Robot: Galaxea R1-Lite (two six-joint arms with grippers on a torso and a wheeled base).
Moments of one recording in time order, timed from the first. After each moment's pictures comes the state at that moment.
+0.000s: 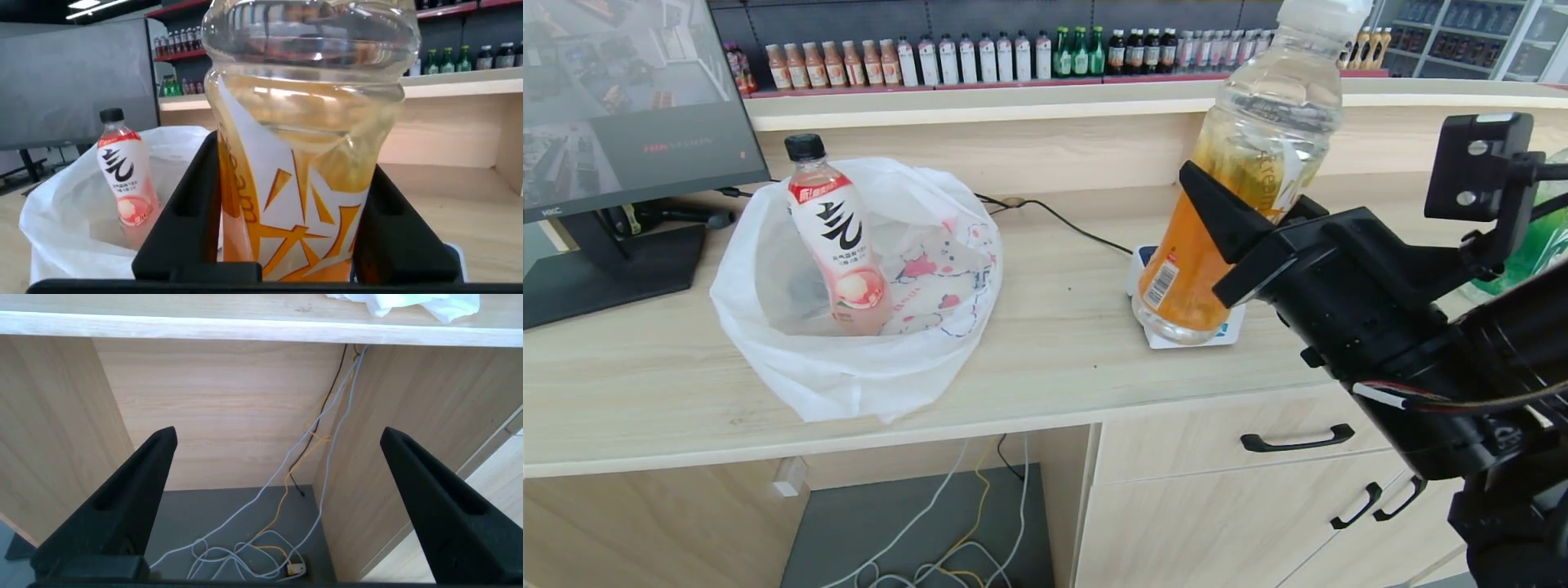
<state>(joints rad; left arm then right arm) 0.00 0.00 0.00 0.00 0.00 0.00 0.71 1.68 -0.66 -1.57 -0.14 -0.04</state>
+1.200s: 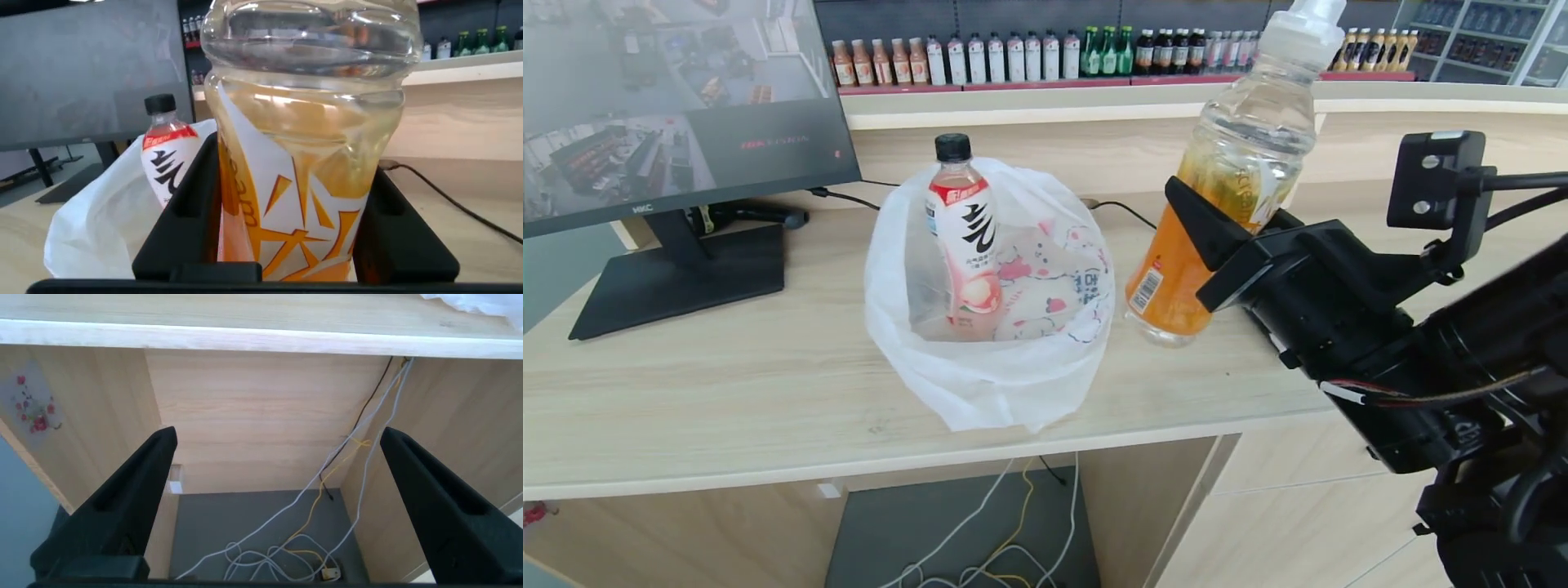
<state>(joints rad) 0.00 0.00 0.00 0.00 0.00 0.00 0.70 1.72 -0.68 -1.57 -0.13 -0.01</state>
